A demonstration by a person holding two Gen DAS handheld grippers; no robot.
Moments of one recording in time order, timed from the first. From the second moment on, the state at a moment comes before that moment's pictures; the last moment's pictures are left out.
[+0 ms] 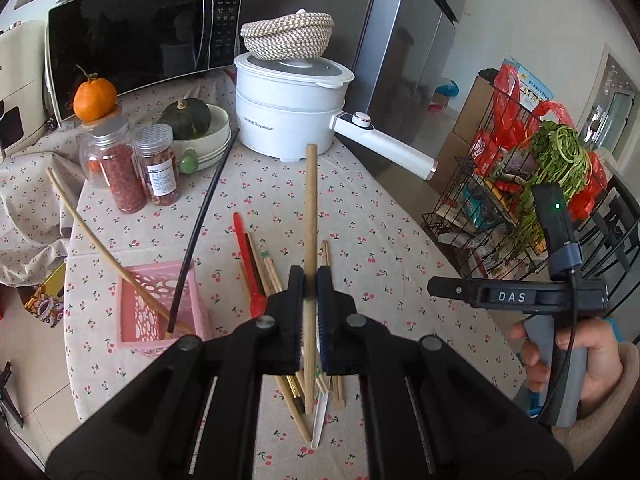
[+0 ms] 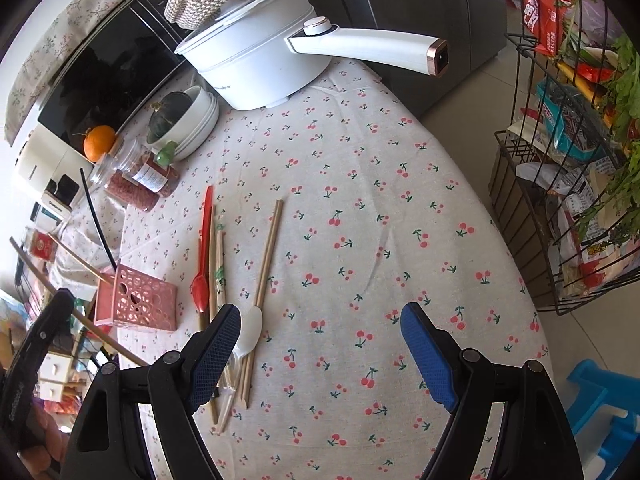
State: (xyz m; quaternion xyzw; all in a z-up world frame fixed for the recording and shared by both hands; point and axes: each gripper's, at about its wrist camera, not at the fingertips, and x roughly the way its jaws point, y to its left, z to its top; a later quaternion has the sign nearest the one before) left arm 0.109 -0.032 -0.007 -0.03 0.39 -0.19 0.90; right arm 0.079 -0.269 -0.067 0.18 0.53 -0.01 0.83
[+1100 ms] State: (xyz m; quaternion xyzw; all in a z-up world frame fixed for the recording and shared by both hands) left arm 0.090 0.032 -0.014 -0.08 0.41 -0.17 0.89; right arm 0.181 -0.183 -0.156 0.02 0.58 -0.06 0.81
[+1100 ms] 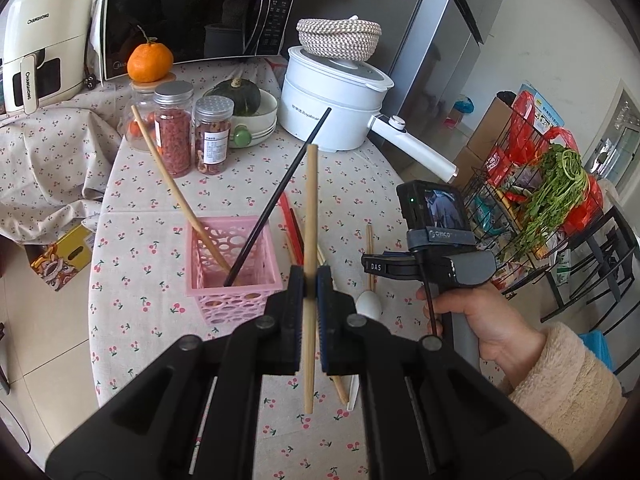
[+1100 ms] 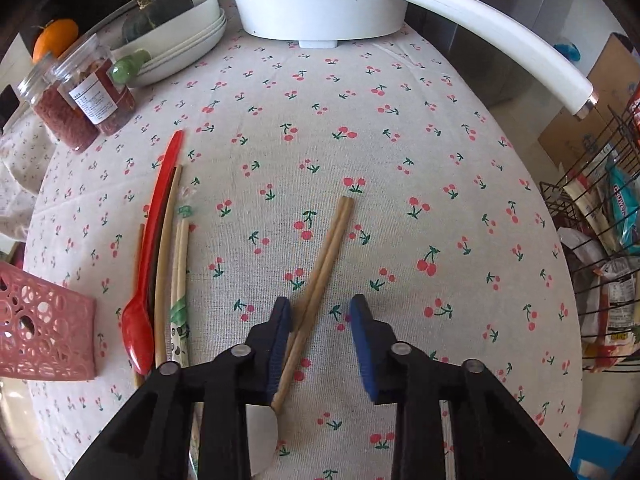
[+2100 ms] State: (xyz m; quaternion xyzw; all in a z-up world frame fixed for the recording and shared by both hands) left arm 0.088 0.031 0.002 -0.08 0.37 -0.16 0.91; right arm 0.090 -0.202 -0.014 0.15 0.39 0.08 0.91
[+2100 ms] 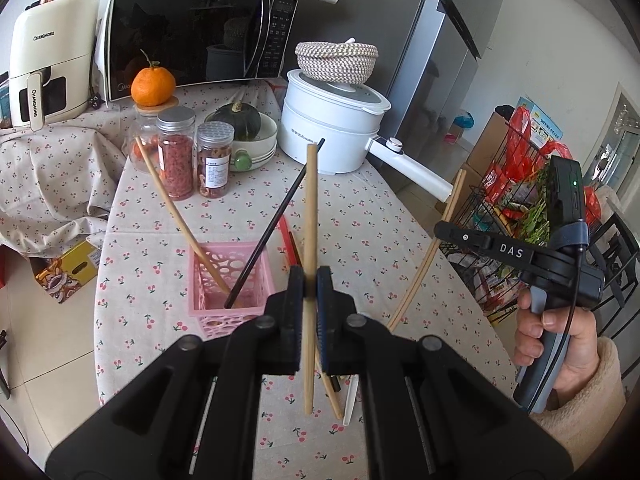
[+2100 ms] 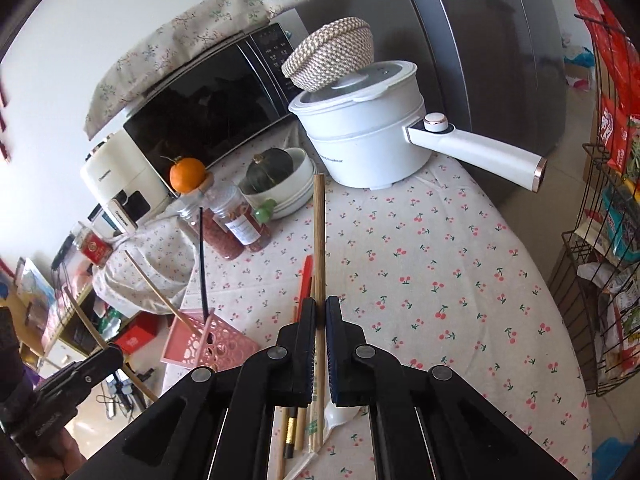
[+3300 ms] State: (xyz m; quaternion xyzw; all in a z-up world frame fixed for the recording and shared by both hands) left arm 0.132 0.088 0.008 -0.16 0.21 -0.03 0.97; right arm 0.076 -0.175 0.020 0.17 0.33 0.13 0.92
